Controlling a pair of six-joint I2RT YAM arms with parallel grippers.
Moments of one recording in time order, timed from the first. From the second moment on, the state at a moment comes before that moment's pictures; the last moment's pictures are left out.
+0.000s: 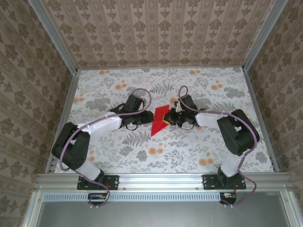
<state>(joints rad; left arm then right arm) -0.65 1.55 0.93 -0.27 0.22 -0.64 0.43 1.75 0.89 0.04 -0.54 0.99</state>
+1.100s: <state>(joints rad) -0.75 1.60 0.72 0.26 0.26 0.06 0.43 1.67 0.88 -0.07 -0.46 1.16</state>
